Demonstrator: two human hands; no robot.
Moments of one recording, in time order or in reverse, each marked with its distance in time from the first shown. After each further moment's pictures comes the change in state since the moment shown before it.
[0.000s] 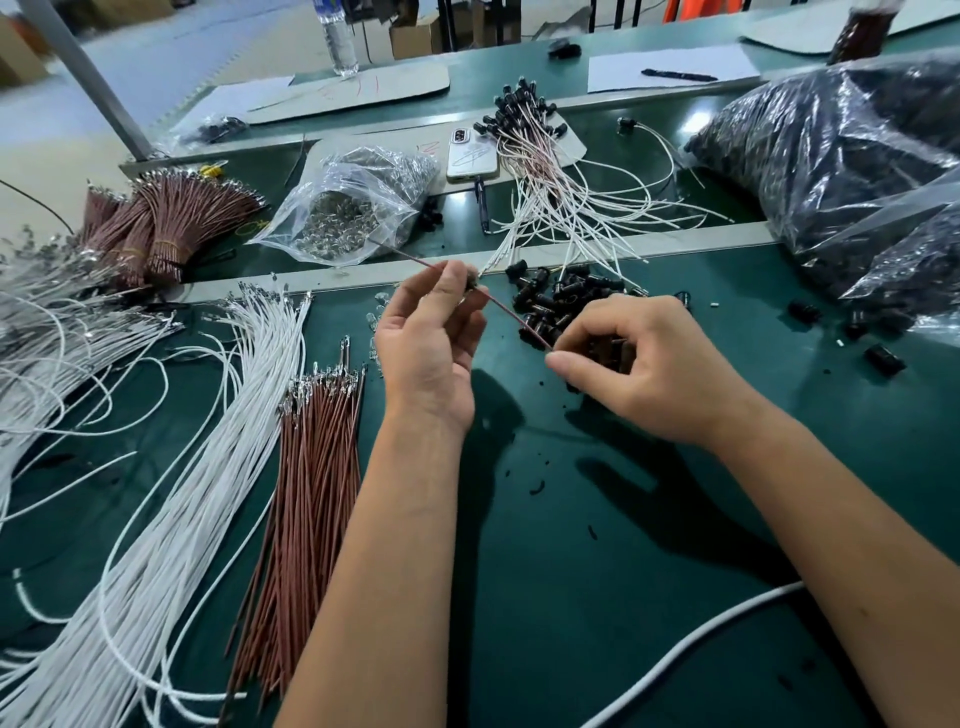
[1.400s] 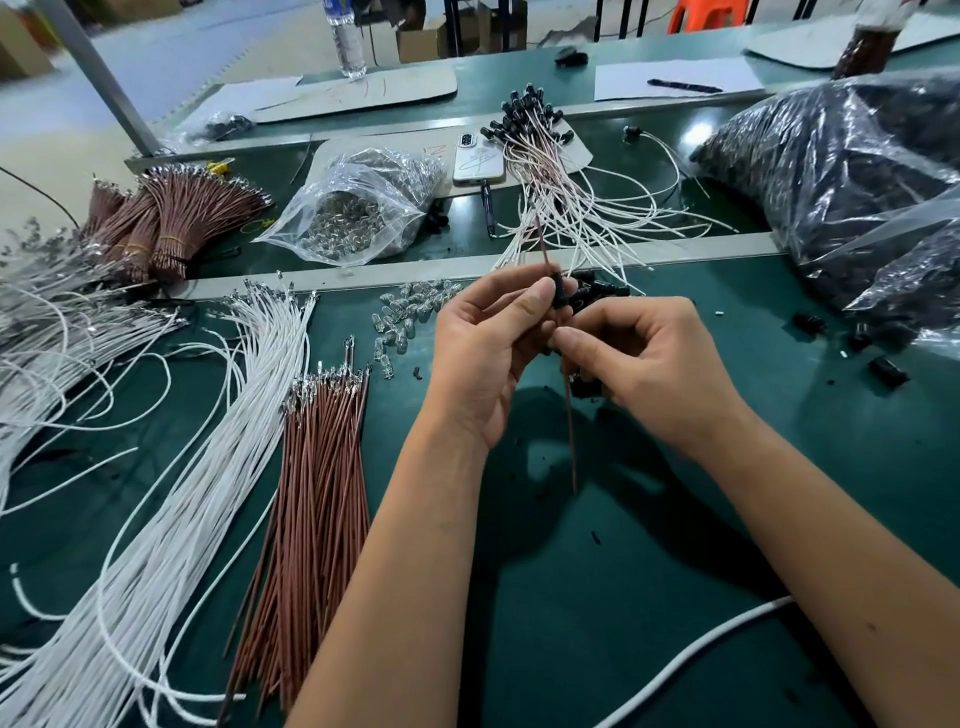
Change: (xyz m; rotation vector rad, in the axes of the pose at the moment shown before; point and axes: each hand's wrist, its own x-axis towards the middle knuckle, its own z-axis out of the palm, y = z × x) left_hand -0.012 -0.013 0.009 0.184 -0.388 -0.002; right_hand 0.001 0.001 0.016 0.392 0.149 0.113
